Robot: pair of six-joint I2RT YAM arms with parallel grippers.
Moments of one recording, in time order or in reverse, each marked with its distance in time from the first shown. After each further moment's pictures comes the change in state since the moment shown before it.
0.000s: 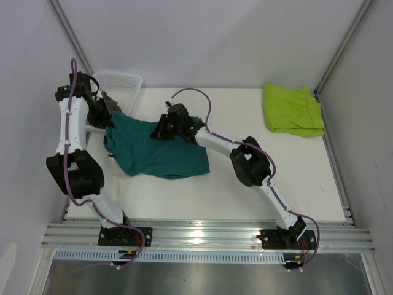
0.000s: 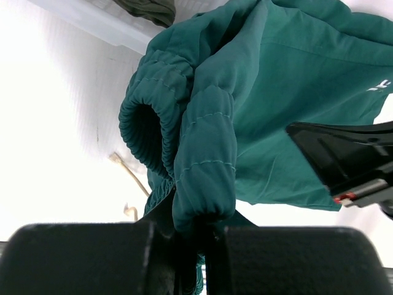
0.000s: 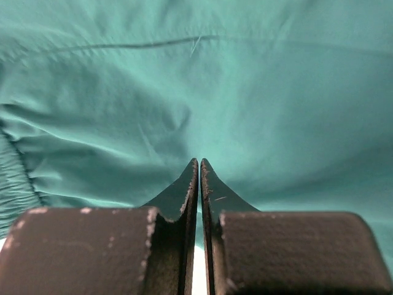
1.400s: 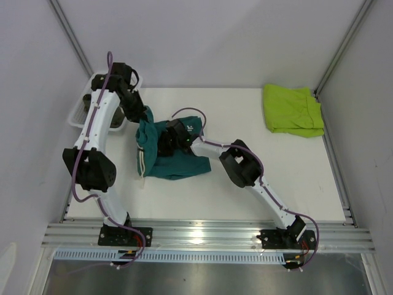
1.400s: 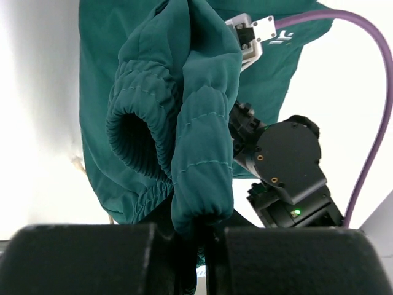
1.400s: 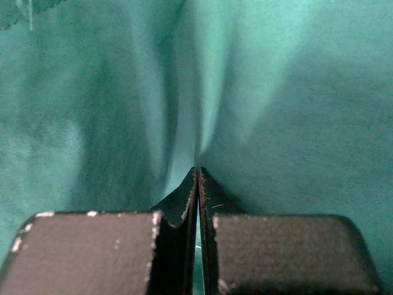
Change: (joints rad) left arm -0.336 0.067 0.157 -0.093 -0.009 -0.300; right arm 0.032 0.140 -0.050 0.048 -0.092 0.168
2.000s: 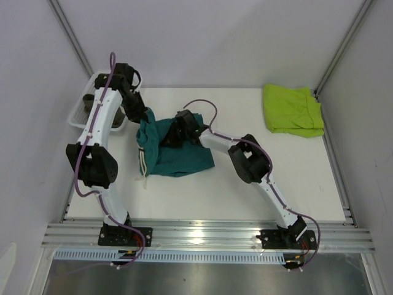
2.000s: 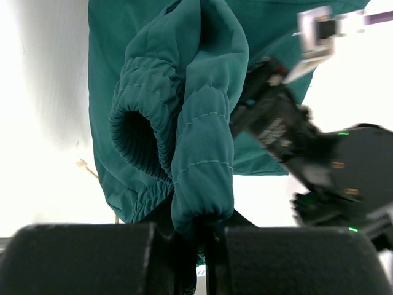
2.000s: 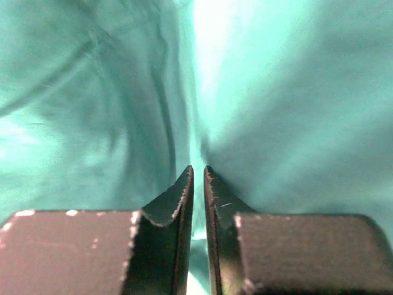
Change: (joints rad) left arm 0.000 0.050 0.018 -0.008 -0.013 -0.005; right arm -0.075 -0.066 -0.040 -0.056 0.025 -0.001
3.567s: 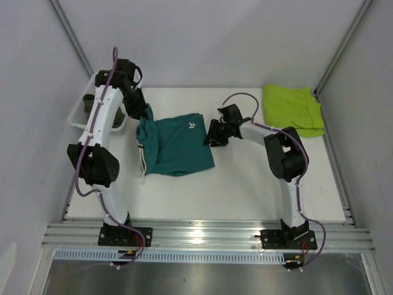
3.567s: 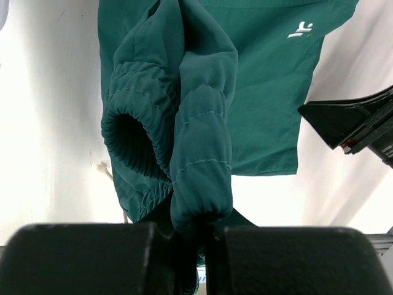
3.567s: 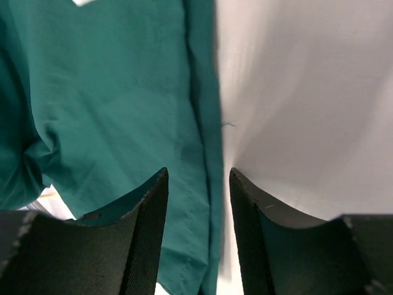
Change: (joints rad) left arm -0.017 0.016 0.083 -0.029 -0.026 0.071; right arm -0.319 -0.382 -0.490 -0.174 -0.052 -0.467
